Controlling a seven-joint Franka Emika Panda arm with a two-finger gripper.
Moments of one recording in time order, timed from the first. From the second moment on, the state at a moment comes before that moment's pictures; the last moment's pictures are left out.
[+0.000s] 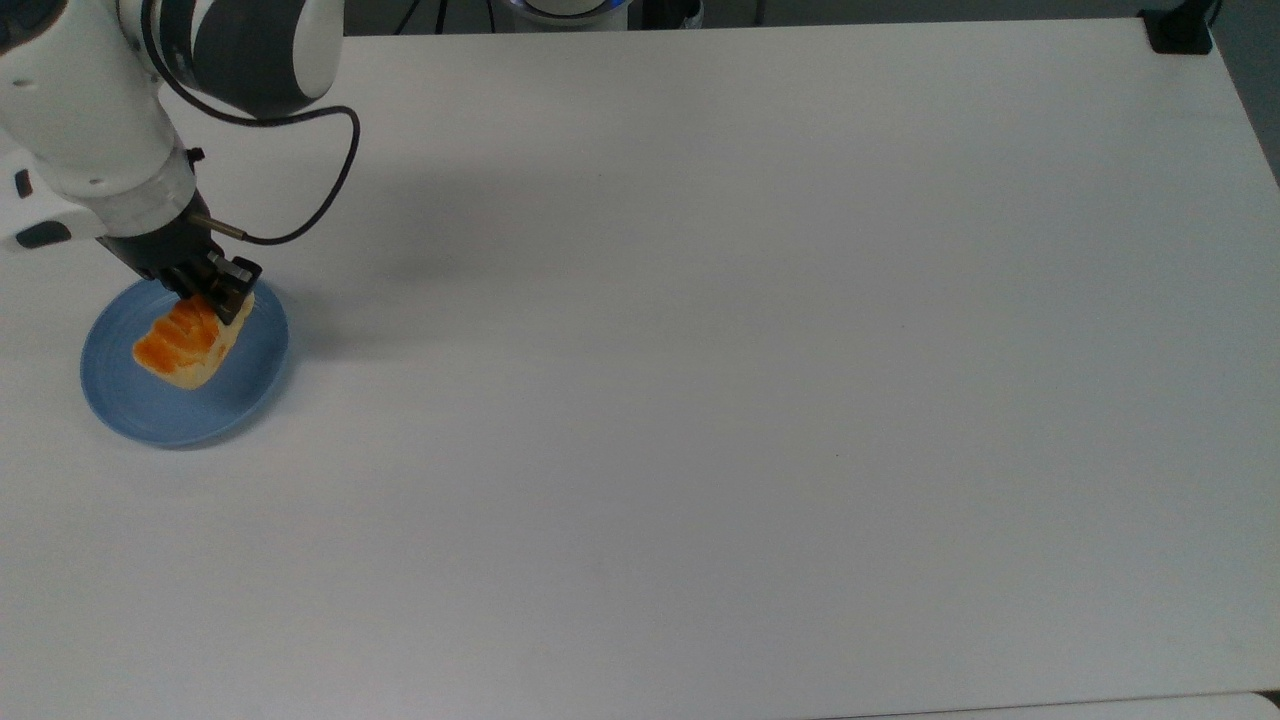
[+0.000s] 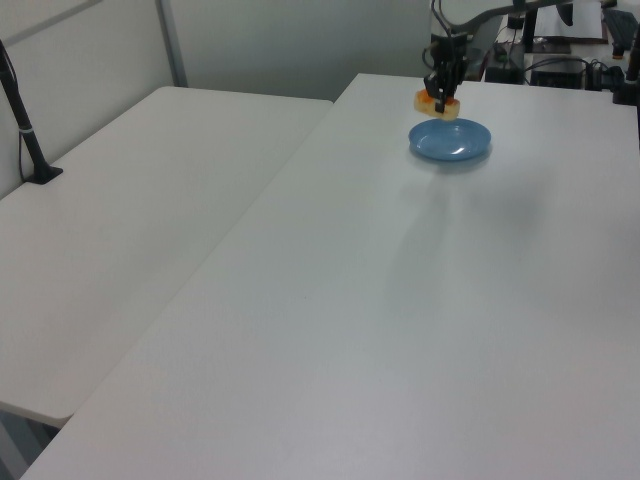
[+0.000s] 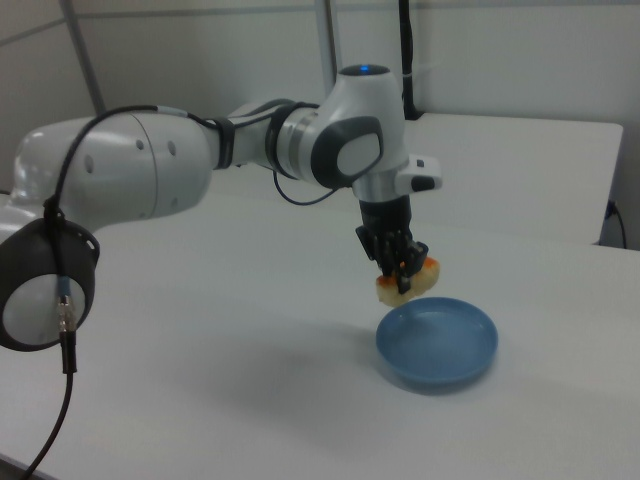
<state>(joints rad) -0.34 0.57 -0.01 -1.28 -0.08 1.90 0.01</state>
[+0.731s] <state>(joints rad) -0.37 0.67 -0.01 -1.28 -0.08 2.00 0.01</state>
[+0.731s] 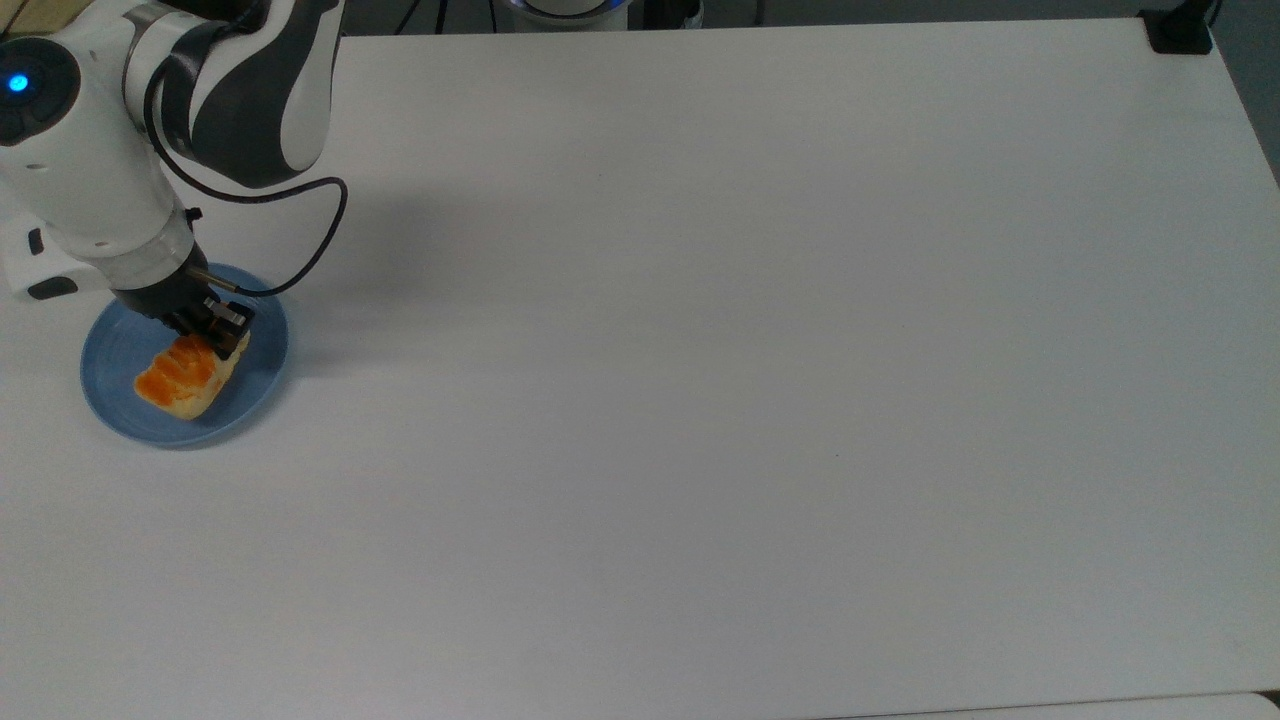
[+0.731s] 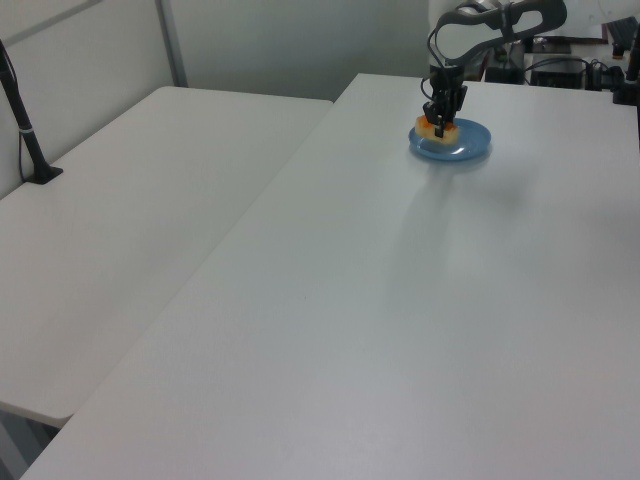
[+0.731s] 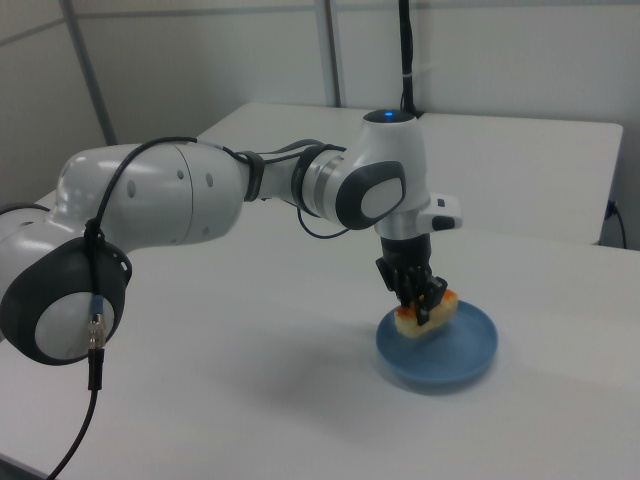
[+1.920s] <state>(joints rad) -0.39 0.44 0.00 -1.25 -0.06 1.76 0.01</state>
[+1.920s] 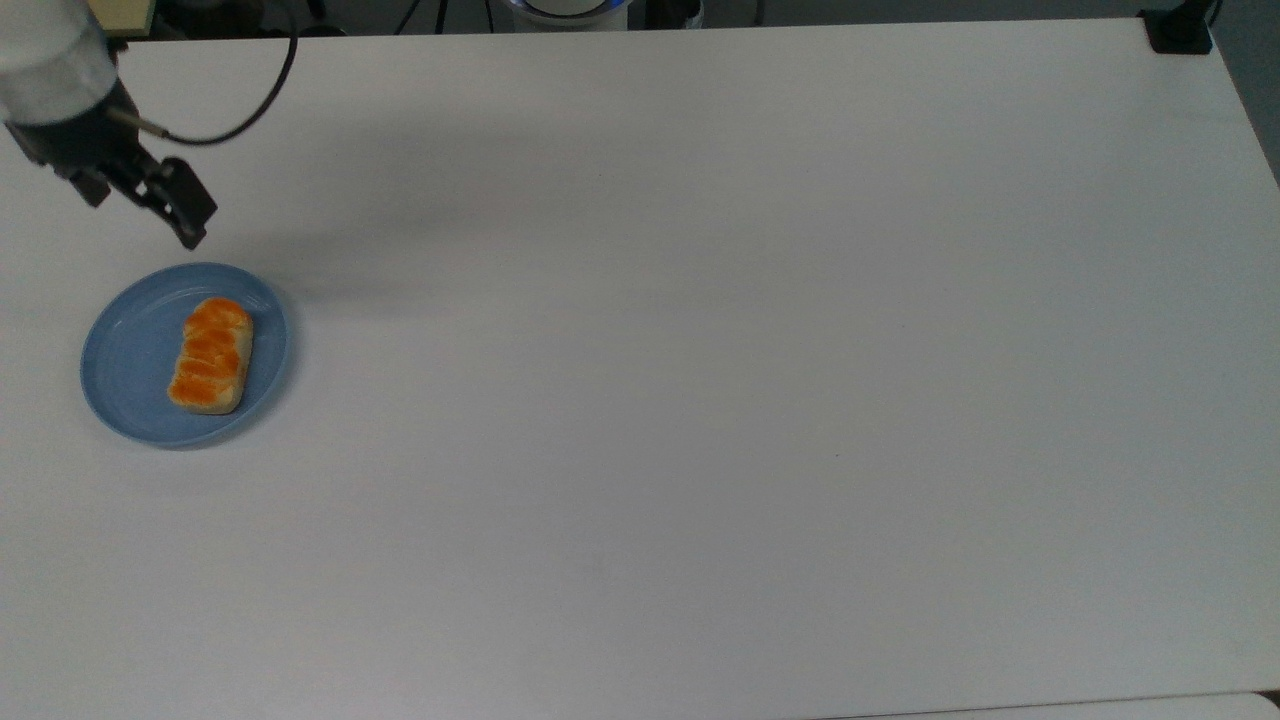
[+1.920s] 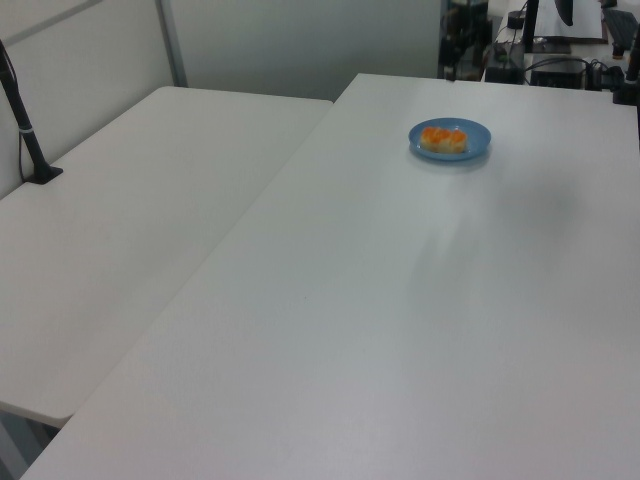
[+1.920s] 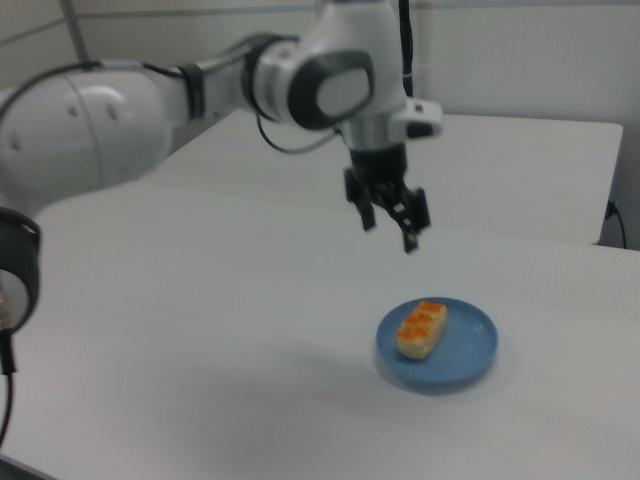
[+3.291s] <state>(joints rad) 0.11 0.04 -0.22 -1.47 0.05 1.57 -0.17</state>
